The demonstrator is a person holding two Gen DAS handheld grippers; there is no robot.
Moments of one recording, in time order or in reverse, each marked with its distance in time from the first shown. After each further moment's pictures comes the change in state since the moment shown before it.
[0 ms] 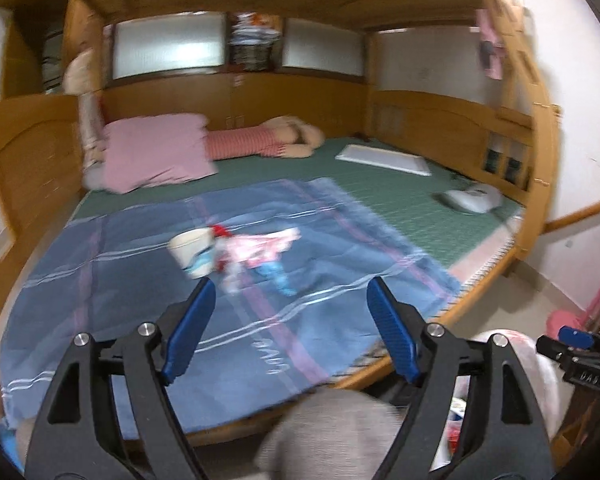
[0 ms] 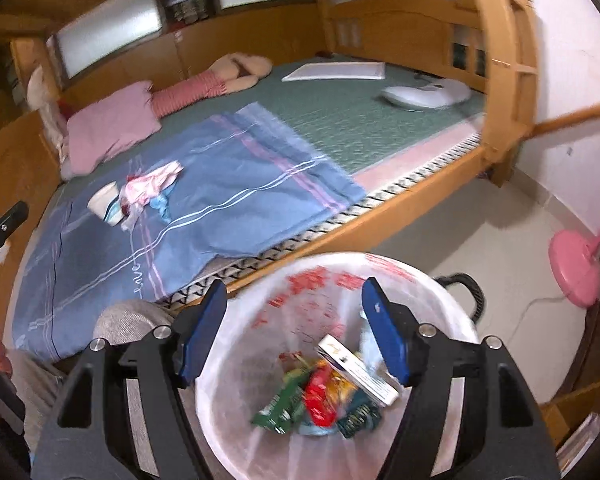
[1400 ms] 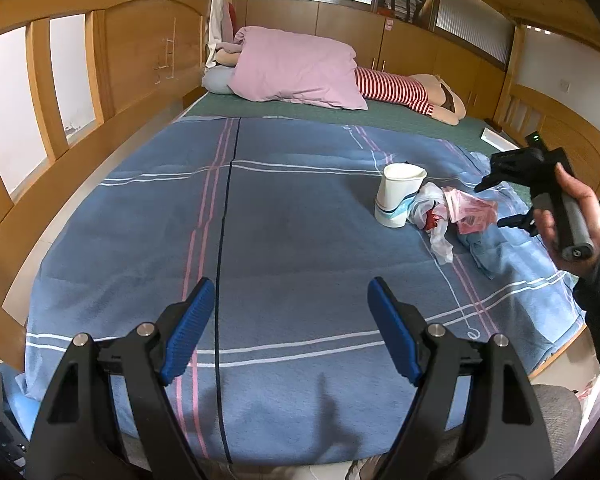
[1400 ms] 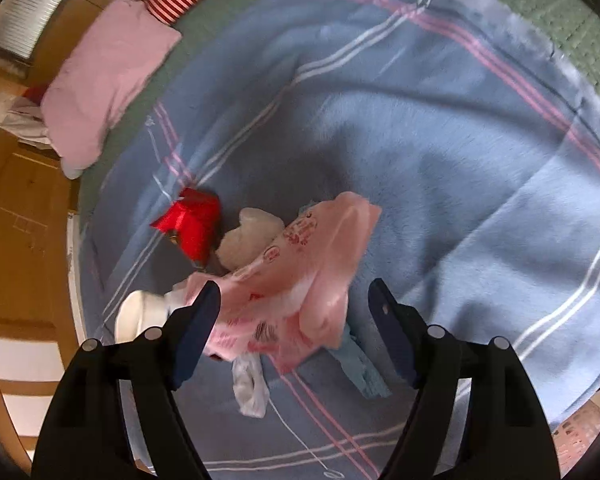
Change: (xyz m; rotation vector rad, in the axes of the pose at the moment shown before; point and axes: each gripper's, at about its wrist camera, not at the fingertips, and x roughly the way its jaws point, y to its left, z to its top) left arm 0.089 0.218 -0.053 -0.267 0.198 0.291; right arm 0.381 0.235 0.196 0.227 0.564 0.246
